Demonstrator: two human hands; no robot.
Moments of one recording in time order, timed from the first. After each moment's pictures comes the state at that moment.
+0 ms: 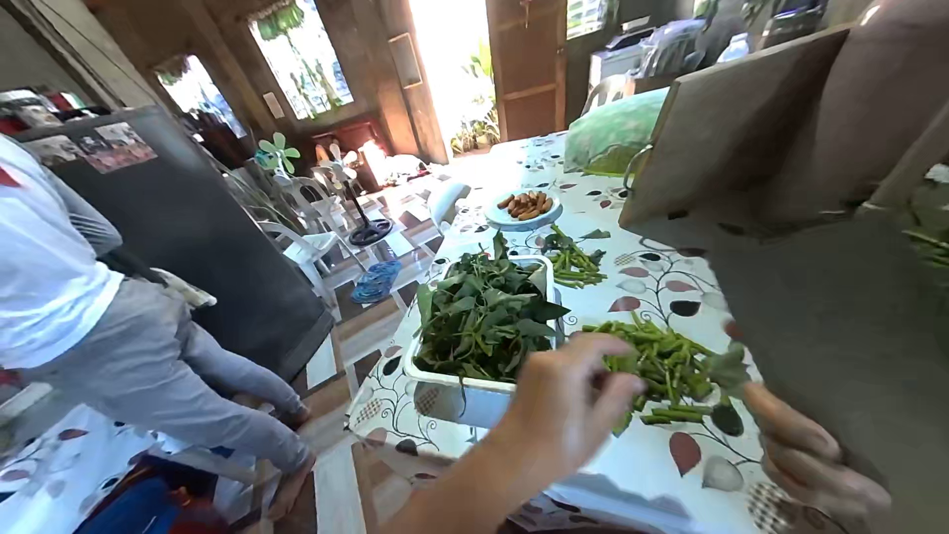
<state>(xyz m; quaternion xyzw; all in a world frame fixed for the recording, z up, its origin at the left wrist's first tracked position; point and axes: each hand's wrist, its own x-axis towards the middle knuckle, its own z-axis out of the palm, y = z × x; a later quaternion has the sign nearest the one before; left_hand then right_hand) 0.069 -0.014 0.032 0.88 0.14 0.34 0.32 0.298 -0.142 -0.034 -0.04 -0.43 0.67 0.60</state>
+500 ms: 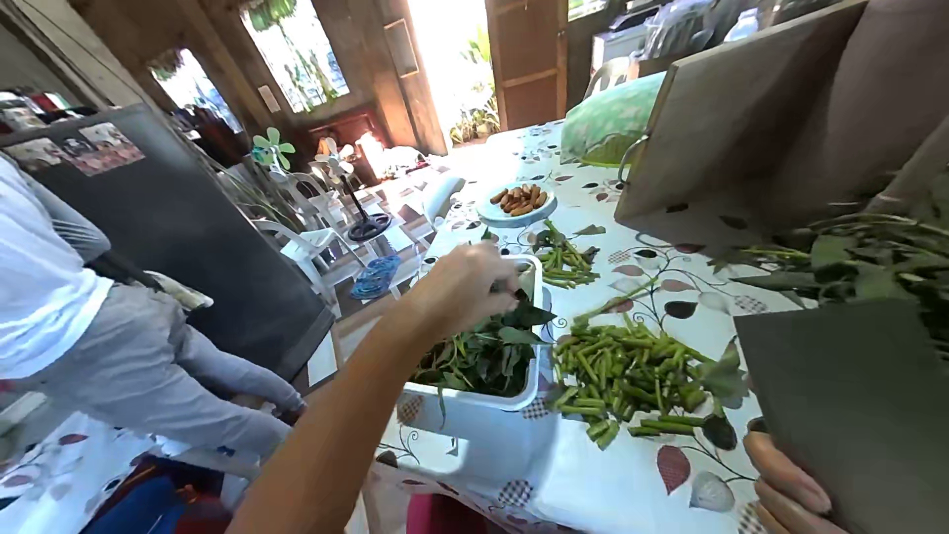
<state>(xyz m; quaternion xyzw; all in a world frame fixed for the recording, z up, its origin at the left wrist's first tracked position) 0.074 0.106 0.108 0.98 0.17 0.09 0.03 0.294 -0.166 -0.068 -0.07 -0.34 0.65 0.68</state>
